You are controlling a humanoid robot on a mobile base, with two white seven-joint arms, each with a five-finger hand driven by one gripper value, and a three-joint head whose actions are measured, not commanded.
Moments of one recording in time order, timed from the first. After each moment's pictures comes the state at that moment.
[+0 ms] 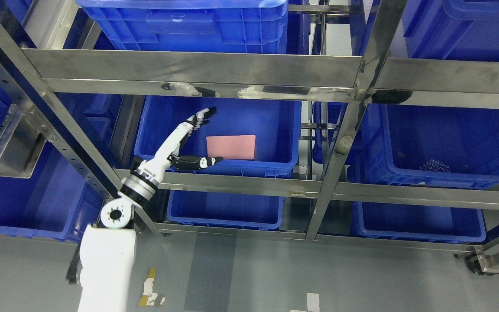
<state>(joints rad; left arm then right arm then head) -0.63 0.00 0.11 -0.90 -0.23 -0.61 -0.47 0.00 0.00 -0.05 0.00 0.00 -0.09 0.00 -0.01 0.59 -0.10</state>
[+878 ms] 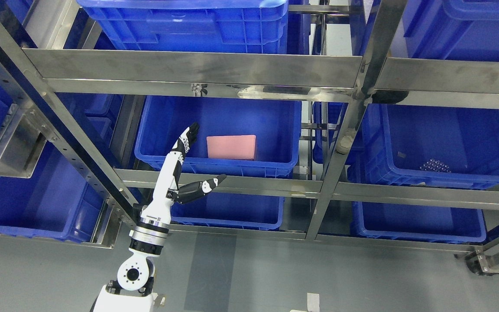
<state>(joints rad) -0.27 0.00 -0.08 -1.40 -0.10 -0.48 -0.17 0.00 0.00 -0.05 0.00 0.00 -0.09 0.00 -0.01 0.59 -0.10</state>
